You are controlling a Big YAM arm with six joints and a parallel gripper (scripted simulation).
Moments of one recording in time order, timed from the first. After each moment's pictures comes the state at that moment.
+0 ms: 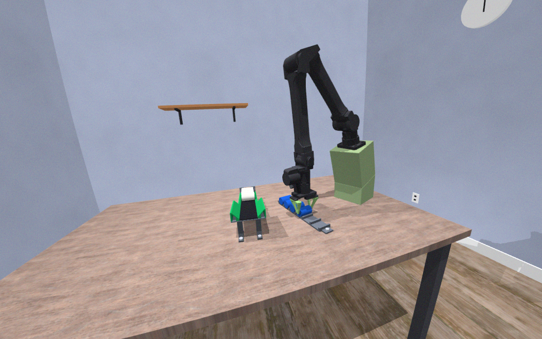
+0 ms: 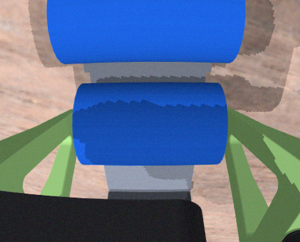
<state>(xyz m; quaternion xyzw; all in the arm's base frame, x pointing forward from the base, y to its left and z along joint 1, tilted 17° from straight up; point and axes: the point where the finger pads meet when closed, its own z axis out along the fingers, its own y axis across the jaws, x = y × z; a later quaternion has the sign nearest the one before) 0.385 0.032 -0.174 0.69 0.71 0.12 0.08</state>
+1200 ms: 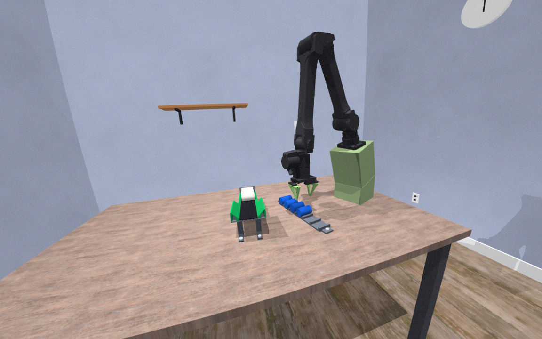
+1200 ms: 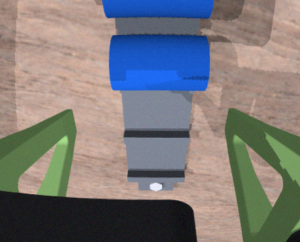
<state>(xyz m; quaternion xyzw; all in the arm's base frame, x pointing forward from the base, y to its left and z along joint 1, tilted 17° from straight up) 0.369 0.029 -0.104 0.69 0.71 0.13 0.09</state>
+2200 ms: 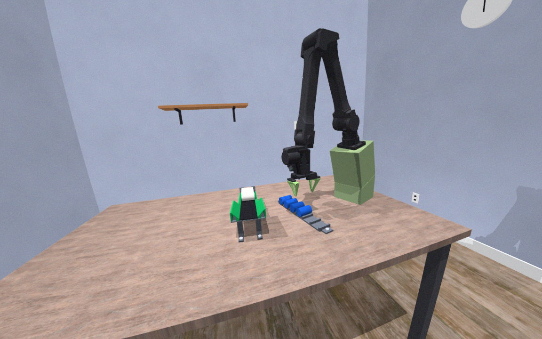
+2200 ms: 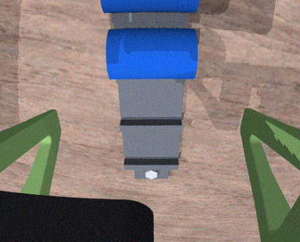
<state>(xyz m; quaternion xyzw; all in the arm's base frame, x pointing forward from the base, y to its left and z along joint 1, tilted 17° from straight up) 0.360 0.027 -0.087 0.69 0.71 0.12 0.08</state>
